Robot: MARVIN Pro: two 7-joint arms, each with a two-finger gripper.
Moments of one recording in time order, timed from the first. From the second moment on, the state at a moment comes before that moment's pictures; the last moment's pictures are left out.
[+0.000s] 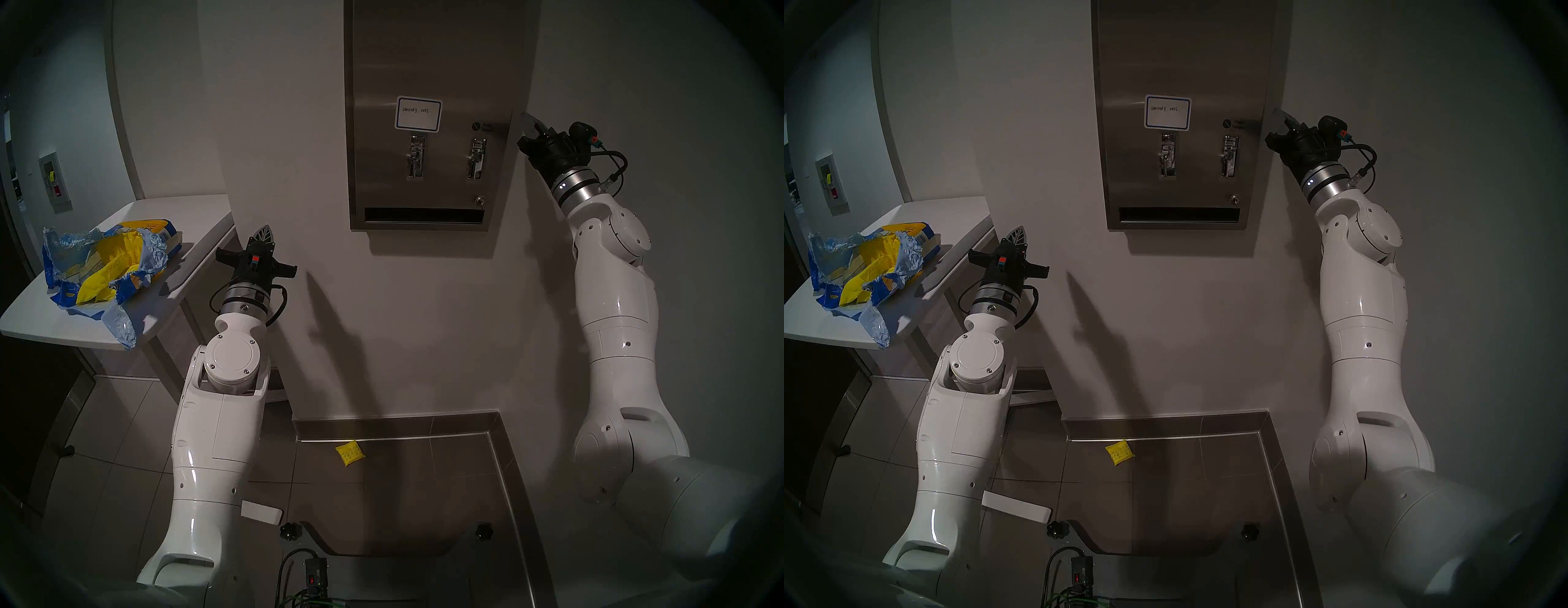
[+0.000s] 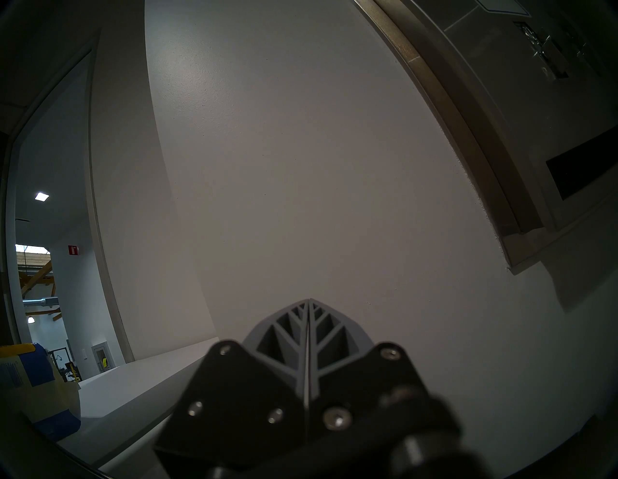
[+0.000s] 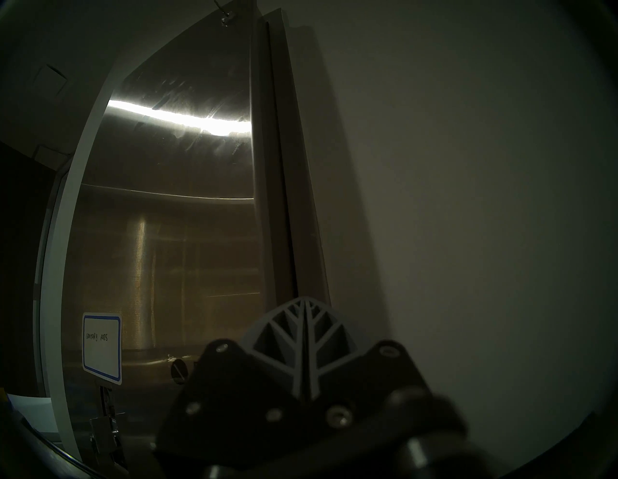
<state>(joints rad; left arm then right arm) 1.41 -1.51 -1.68 -1.61 0.35 -0.15 0.01 -0.86 -1.40 1.74 -1.33 0.44 0.08 0.51</state>
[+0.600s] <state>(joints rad) 1.41 -1.50 -1.67 -1.61 0.34 -0.15 0.02 -0.92 -1.40 1.78 -1.31 0.42 0.10 0.42</state>
